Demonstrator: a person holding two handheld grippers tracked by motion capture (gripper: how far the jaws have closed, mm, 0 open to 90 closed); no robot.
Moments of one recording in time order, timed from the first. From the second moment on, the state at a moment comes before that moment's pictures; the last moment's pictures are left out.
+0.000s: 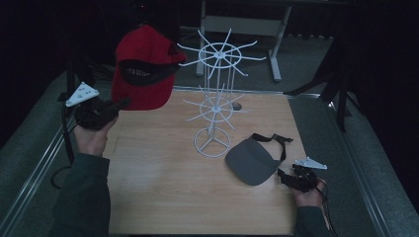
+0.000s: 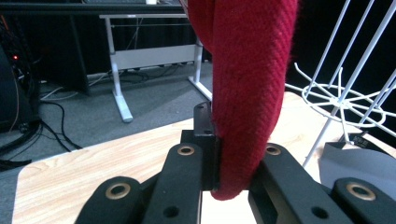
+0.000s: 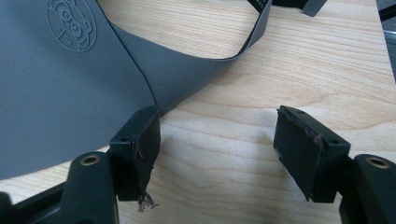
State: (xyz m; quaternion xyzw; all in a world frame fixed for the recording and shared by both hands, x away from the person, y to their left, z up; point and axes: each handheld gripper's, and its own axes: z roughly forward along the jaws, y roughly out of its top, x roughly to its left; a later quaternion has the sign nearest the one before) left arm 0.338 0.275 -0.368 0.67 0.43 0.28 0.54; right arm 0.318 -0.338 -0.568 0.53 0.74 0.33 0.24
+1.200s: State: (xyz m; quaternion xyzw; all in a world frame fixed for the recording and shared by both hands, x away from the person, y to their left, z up) left arm 0.333 0.269 -0.343 0.65 0.42 0.28 0.57; right arm 0.318 -0.338 -0.568 0.53 0.74 0.33 0.24
